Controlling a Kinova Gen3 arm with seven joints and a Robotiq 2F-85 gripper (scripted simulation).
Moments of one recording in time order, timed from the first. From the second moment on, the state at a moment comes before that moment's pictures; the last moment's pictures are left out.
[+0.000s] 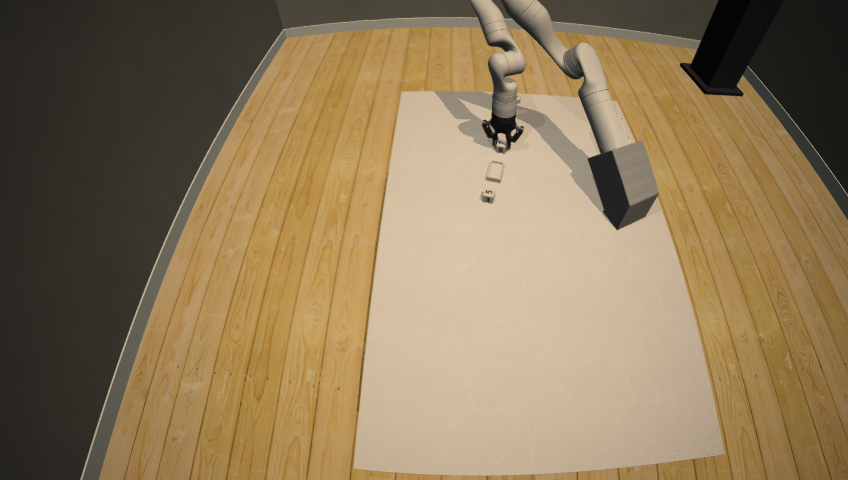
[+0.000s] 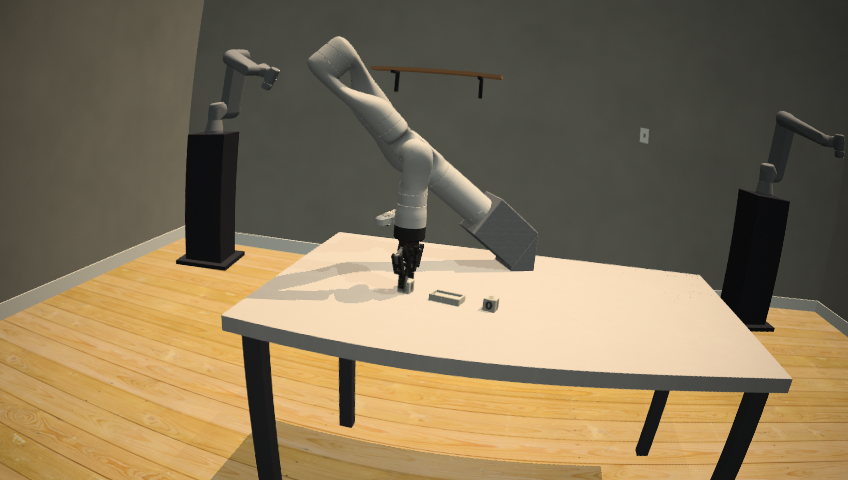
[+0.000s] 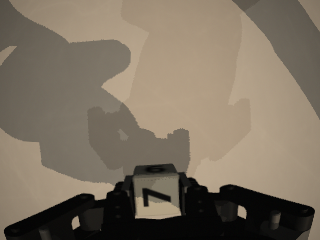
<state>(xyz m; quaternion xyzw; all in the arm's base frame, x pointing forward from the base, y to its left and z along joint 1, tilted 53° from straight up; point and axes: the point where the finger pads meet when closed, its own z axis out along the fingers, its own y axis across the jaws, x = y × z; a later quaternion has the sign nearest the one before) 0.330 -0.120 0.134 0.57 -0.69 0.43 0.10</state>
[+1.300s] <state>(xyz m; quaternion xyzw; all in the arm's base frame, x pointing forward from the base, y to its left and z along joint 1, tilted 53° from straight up) 0.325 -0.118 0.138 0.56 -0.70 0.44 0.10</state>
